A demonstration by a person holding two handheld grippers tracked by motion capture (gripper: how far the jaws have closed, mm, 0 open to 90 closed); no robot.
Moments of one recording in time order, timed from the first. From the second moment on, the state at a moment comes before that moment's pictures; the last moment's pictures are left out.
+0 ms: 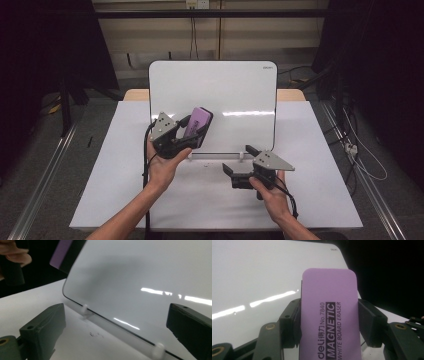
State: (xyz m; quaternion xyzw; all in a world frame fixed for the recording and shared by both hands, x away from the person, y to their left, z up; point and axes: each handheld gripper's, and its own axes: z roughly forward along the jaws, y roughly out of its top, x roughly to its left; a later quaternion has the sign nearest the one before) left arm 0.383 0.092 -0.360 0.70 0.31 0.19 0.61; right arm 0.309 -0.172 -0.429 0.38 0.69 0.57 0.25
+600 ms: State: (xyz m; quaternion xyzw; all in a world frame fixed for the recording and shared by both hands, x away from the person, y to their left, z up) left arm 0.375 0.093 -0.370 0.68 0.33 0.17 0.64; right arm 0.321 -0.132 -0.425 0.40 0.61 0.66 0.18
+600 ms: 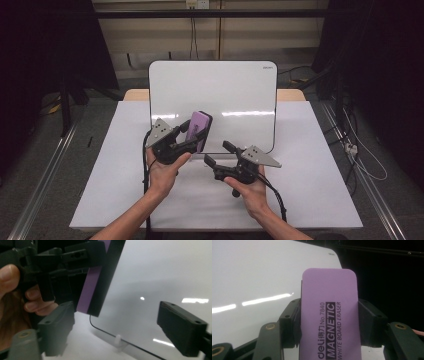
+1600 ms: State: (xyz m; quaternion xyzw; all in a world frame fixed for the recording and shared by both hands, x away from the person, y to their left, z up) left arm 0.375 0.078 -0.388 0.67 0.33 0.15 0.65; right arm 0.329 -0.121 -0.432 0.44 0.55 0.70 0.13
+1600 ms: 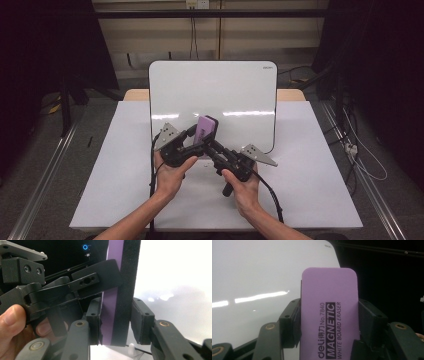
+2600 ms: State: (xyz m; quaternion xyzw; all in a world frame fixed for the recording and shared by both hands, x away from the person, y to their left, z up) left arm 0.378 0.121 -0.385 0.74 0.34 0.18 0.55; right arm 0.321 -0.185 -0.429 0.43 0.61 0.61 0.26
